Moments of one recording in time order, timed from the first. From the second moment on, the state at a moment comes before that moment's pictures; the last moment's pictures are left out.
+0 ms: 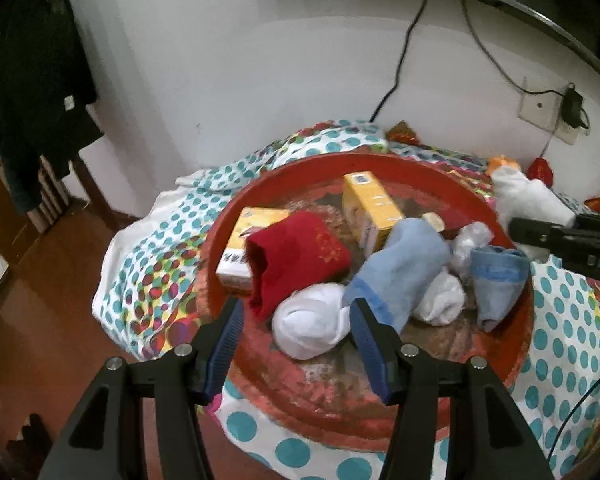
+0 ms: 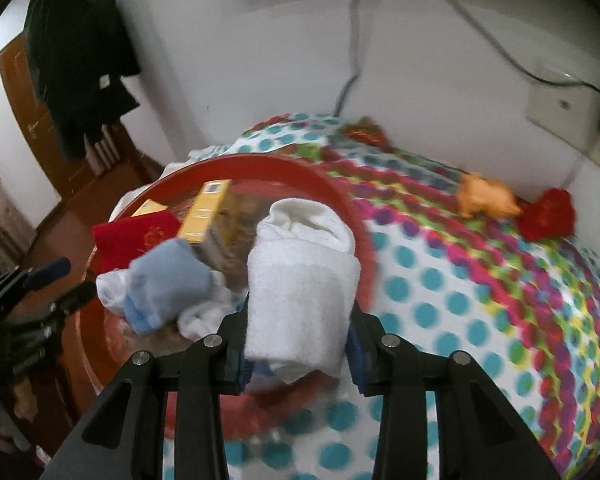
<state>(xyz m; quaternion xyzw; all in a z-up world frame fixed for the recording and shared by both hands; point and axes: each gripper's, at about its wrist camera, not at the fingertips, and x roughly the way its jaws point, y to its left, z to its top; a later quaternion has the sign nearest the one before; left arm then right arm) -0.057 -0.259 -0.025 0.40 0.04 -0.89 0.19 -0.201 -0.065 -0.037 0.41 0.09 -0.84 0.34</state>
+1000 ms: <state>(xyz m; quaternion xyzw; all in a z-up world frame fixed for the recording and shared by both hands) -0.047 -0.262 -0.027 0.44 0.04 -0.87 0.22 -0.132 -0.108 -0.043 0.44 0.14 -0.83 0.30</state>
